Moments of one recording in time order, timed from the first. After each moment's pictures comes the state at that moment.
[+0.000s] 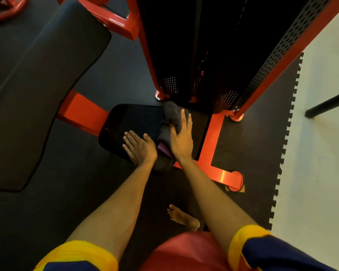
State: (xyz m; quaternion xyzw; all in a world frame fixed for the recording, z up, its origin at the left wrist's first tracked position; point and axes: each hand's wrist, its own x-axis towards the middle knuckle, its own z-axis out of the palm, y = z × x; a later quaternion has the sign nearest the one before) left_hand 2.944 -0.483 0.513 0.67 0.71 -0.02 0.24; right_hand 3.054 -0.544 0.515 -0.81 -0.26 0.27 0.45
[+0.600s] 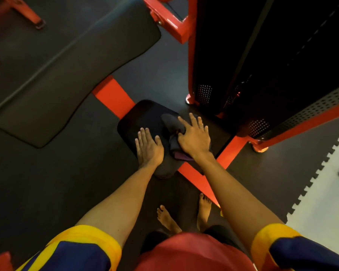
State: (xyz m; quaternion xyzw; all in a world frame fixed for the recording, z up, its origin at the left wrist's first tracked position) left_hand 2.950 -0.485 0.519 0.64 0.73 0.02 0.24; right_hand 3.112 -0.501 0.551 -0.77 -0.56 0.27 0.09
